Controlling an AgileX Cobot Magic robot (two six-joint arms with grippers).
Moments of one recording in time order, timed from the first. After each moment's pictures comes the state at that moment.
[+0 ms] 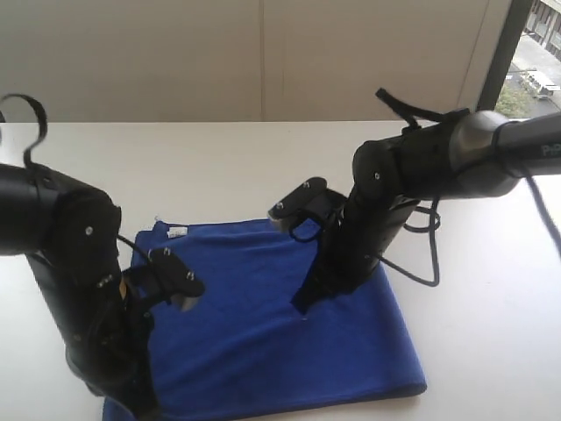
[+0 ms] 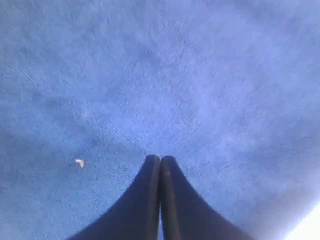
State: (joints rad) left arm -0.68 1.63 -0.87 -0.11 0.88 0.31; right arm 0.40 1.89 -1.16 0.12 0.63 -0.38
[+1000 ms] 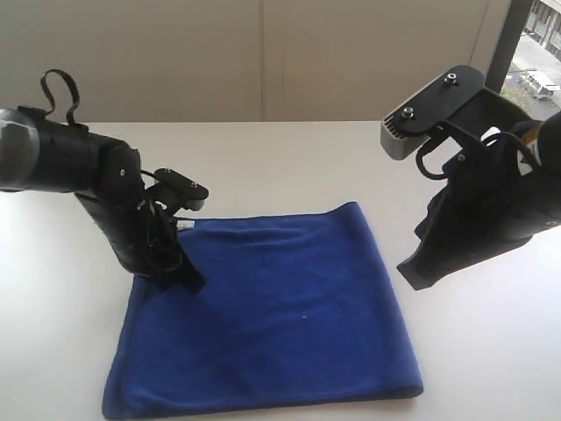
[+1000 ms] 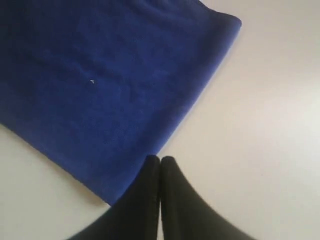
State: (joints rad) left arm -0.49 1.94 -1.19 -0.04 0.63 0.24; right arm 0.39 1.20 -0.94 -0.07 0.83 -0.18
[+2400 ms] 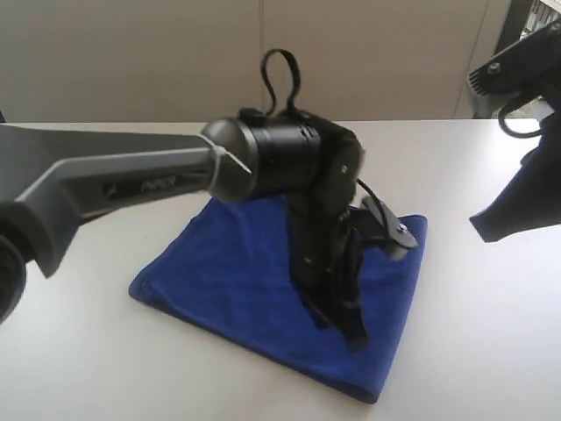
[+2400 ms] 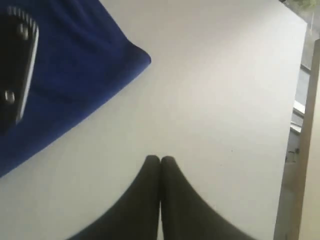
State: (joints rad) left arm -0.94 2.18 -1.80 -0.08 1.12 0.40; right arm 0.39 1.09 -0.94 -0.51 0.93 0.22
